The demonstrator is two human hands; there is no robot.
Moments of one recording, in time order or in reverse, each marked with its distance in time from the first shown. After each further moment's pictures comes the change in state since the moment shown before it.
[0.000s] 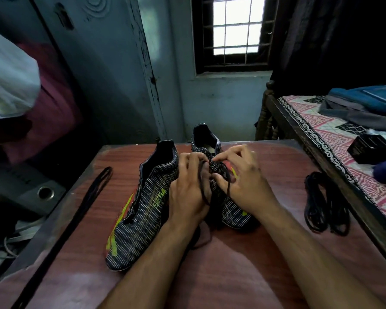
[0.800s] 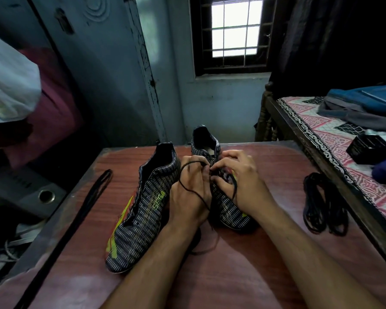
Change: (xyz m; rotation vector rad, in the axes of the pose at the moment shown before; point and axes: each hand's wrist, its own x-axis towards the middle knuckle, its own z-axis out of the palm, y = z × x) left_hand -0.002 -0.004 0.006 -0.007 0.023 0.029; right_hand 0.000 0.010 0.005 0.004 -0.036 0.031
